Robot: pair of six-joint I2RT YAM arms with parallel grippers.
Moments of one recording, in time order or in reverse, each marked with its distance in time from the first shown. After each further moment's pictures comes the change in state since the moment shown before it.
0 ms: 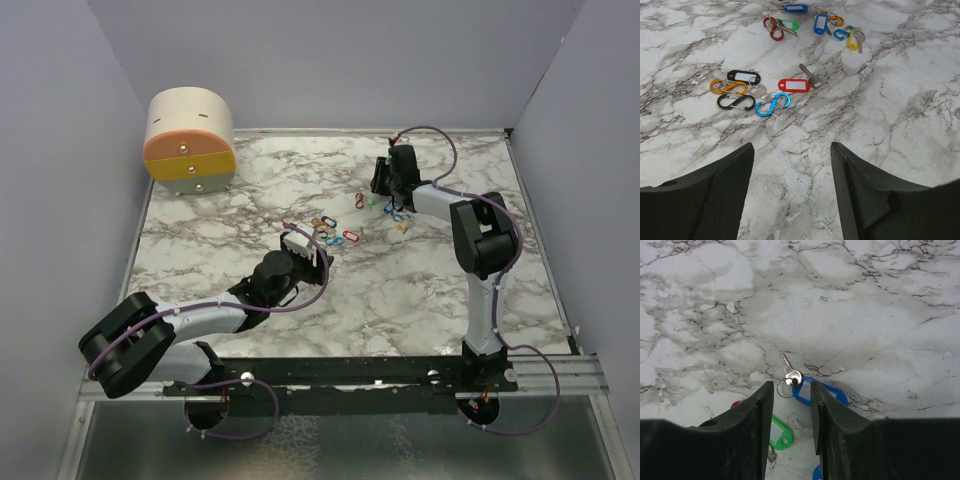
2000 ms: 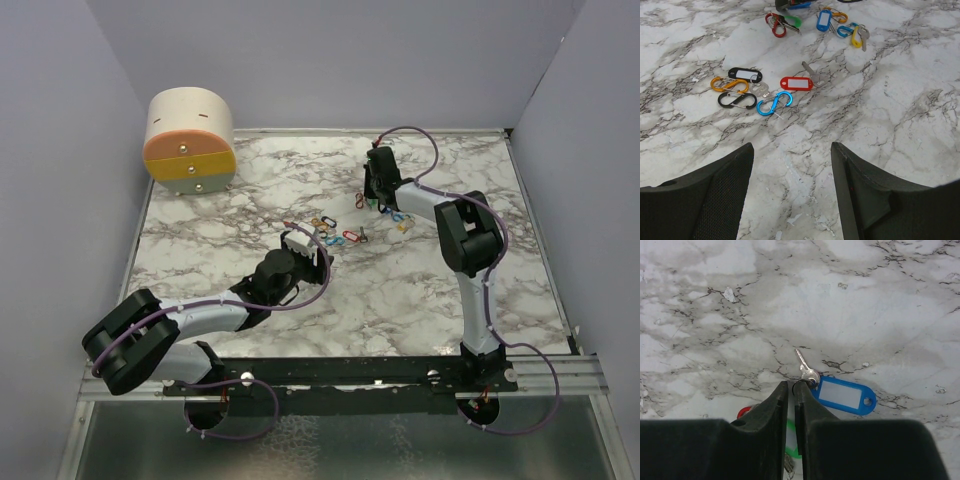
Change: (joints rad) left arm 0.007 0.025 0.010 0.000 0.001 -0.004; right arm 0.091 0.066 0.108 -0.126 0.156 -0.016
